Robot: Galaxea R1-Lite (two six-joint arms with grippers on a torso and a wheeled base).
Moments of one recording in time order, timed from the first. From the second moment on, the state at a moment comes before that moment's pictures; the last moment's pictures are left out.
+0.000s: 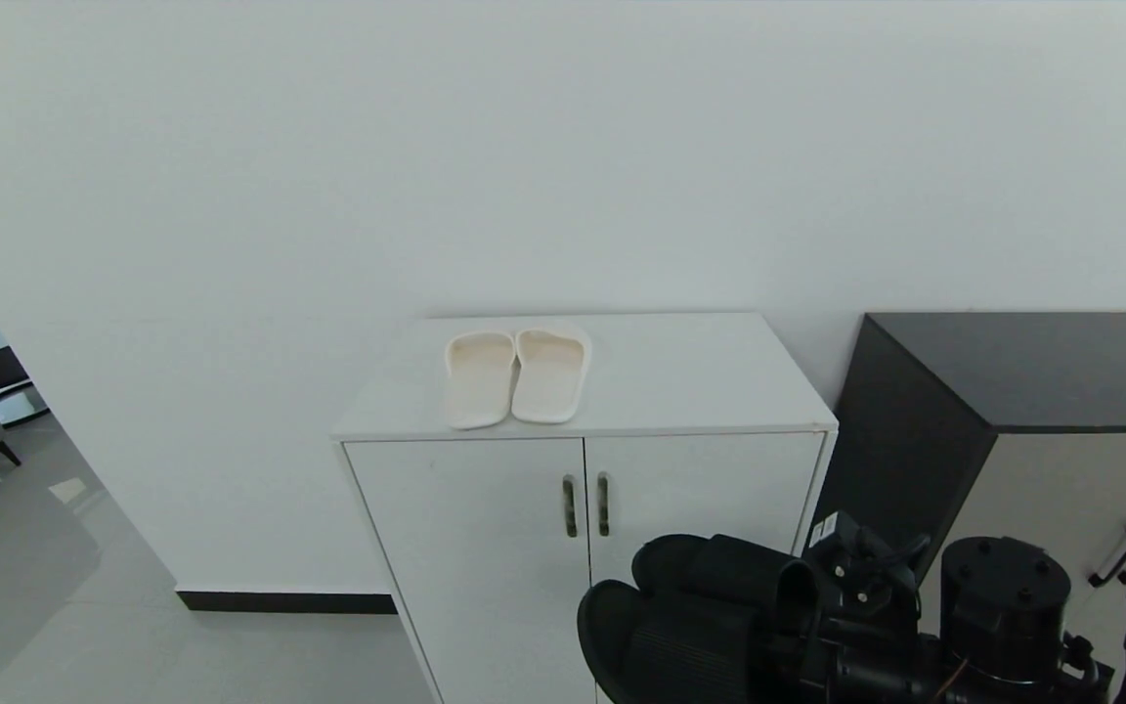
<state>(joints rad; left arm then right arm) 0.00 0.00 0.00 0.00 -0.04 -0.01 0.66 2.02 -0.19 -1.57 0.44 0.17</state>
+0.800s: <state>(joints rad) 0.00 0.00 0.00 0.00 -0.04 -0.02 0.66 2.02 -0.18 -1.57 0.44 0.16</state>
